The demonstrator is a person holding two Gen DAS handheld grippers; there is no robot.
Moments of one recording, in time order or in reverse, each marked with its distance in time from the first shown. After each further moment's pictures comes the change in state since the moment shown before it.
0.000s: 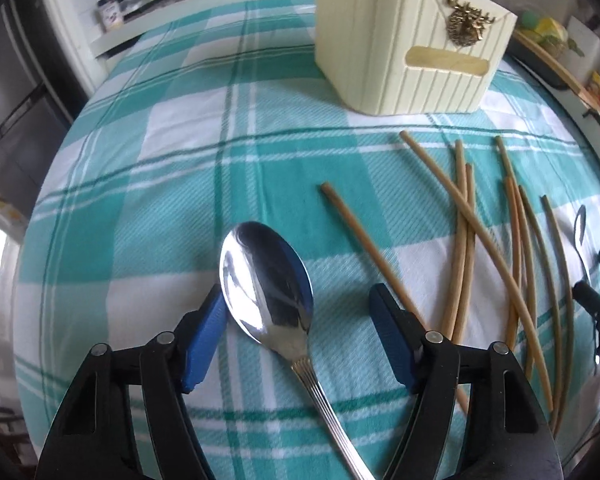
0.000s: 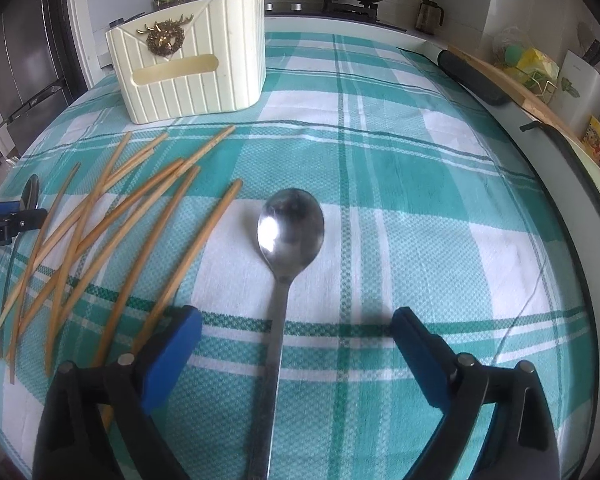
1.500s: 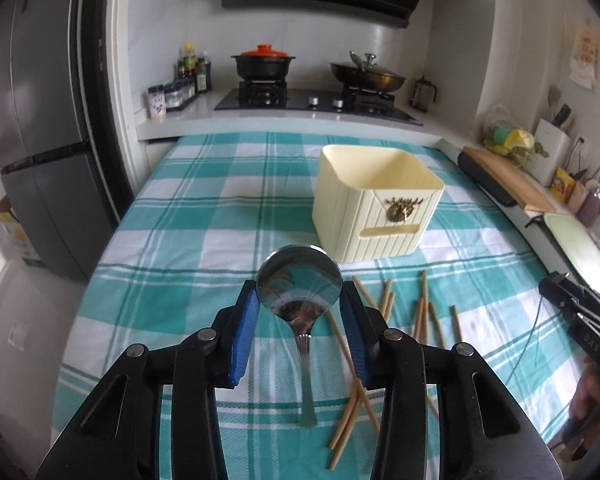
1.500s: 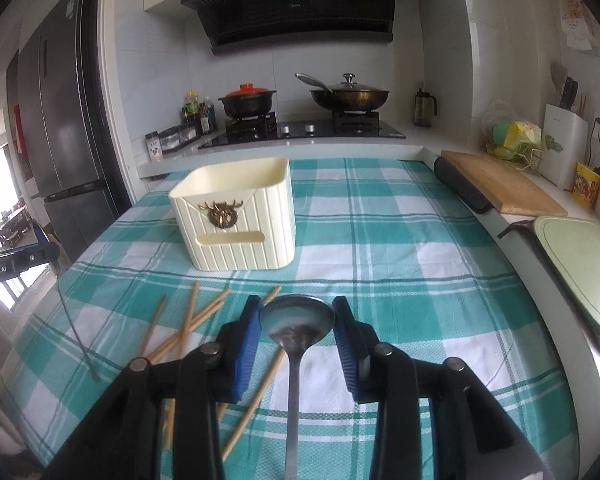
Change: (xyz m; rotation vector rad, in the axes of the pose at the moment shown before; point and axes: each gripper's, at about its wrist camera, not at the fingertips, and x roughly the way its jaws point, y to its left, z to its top) left arm -0.166 0.012 -0.008 -0.137 -0.403 -0.038; right arm -0.123 0.000 0.038 0.055 -0.396 0.105
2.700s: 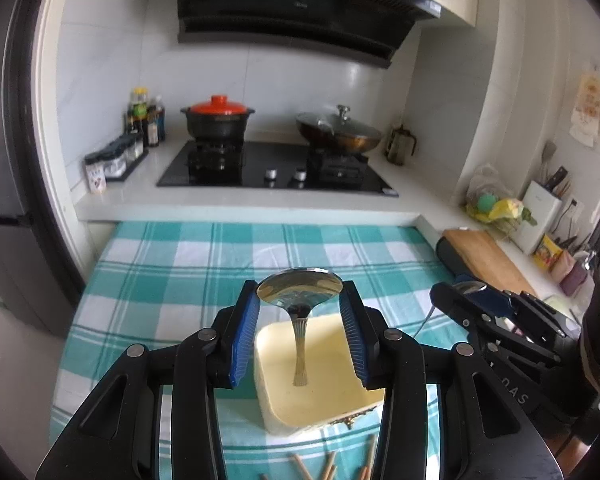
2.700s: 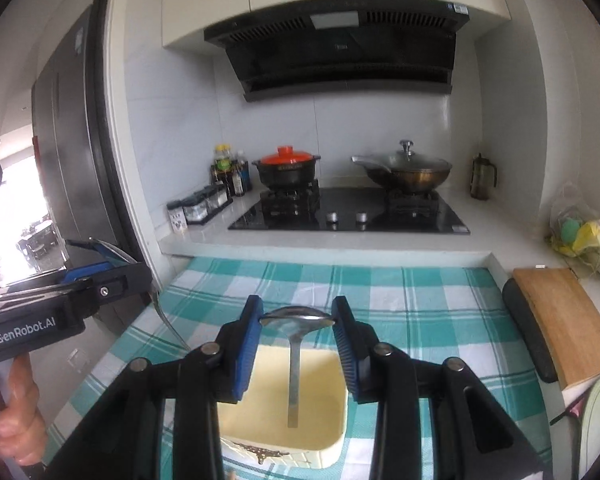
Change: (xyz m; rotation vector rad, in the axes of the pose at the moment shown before) left arm 0.099 -0.046 0.206 -0.012 -0.047 -0.104; right arm 0.139 0.039 0.209 -0.029 -0.028 0.120
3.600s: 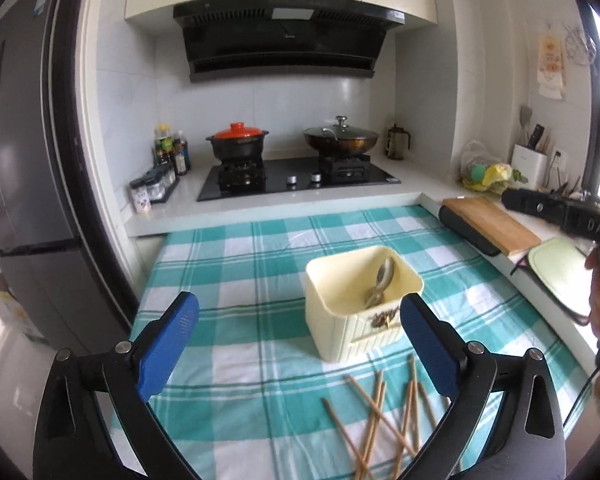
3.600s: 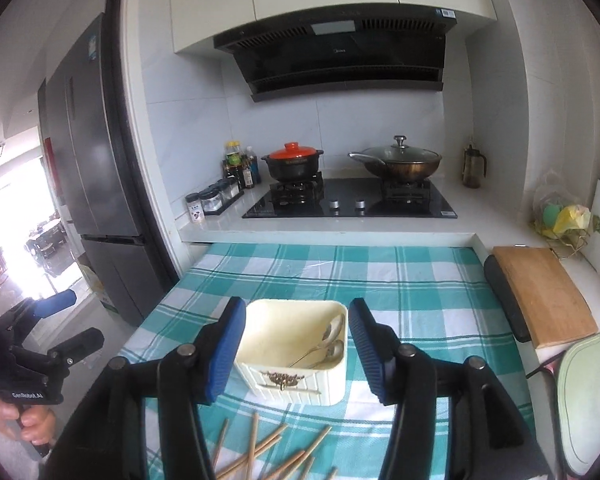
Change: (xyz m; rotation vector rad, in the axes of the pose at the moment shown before) left arm -0.148 0.023 -0.110 0.167 -0.118 0.078; right arm -0.155 0.015 -0.035 -0.032 -0.058 0.022
